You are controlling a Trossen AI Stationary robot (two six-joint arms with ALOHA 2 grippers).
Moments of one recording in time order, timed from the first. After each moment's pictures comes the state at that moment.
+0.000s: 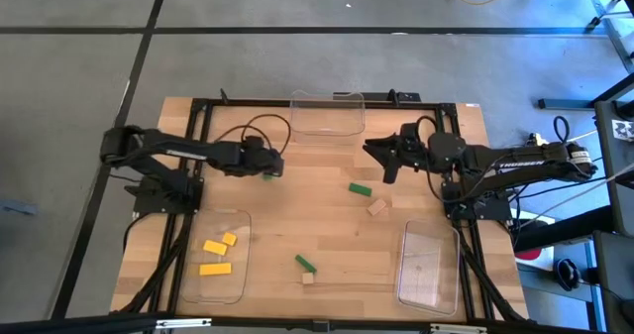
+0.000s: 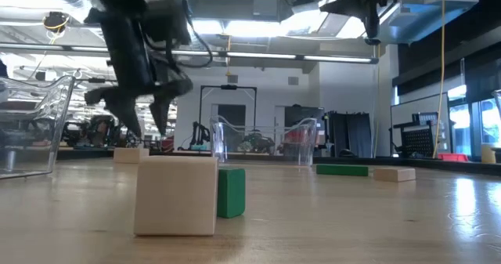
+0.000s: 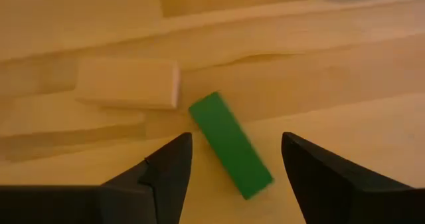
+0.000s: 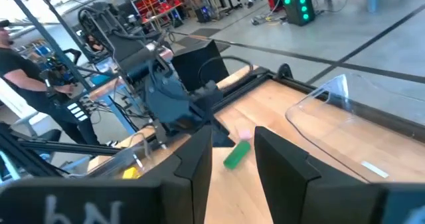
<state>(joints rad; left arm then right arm) 0.14 1.42 0.77 -0.59 -0.46 -1.25 0.00 0.94 0.69 0.12 0.32 0.49</state>
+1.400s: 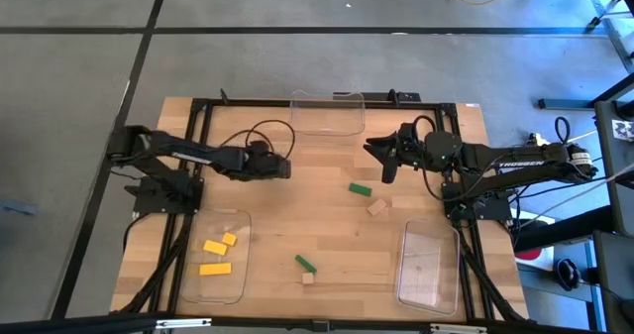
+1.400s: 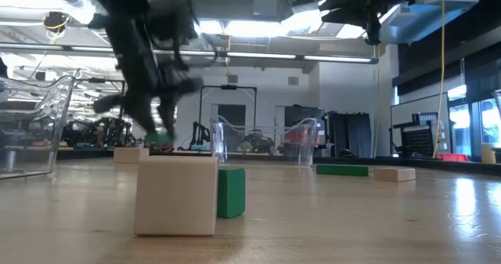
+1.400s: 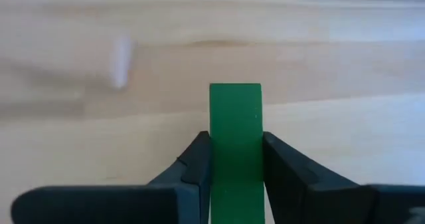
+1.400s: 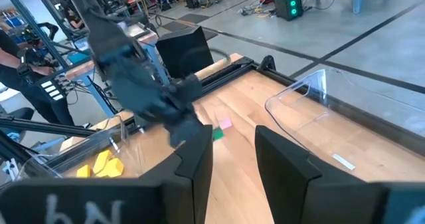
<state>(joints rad) 0.08 1.46 0.77 -0.45 -0.44 -1.35 -0.03 0.94 0.69 0.06 0.32 0.41</state>
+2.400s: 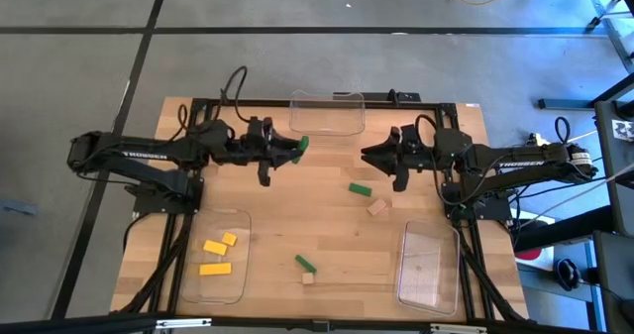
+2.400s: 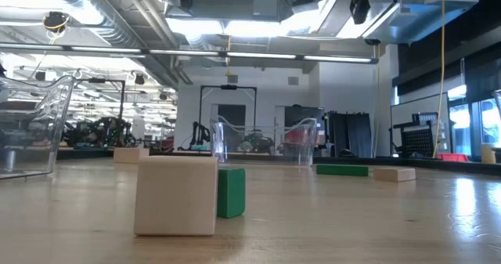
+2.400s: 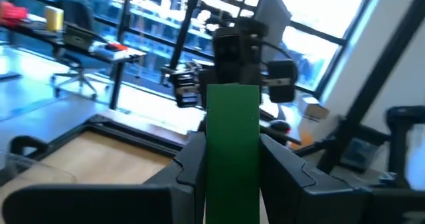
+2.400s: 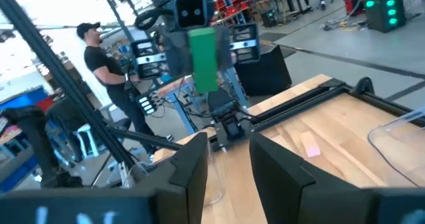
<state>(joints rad) 0.08 1.07 0.77 0.44 -0.01 -0.33 -0.03 0.94 0.69 0.25 0.02 0.46</state>
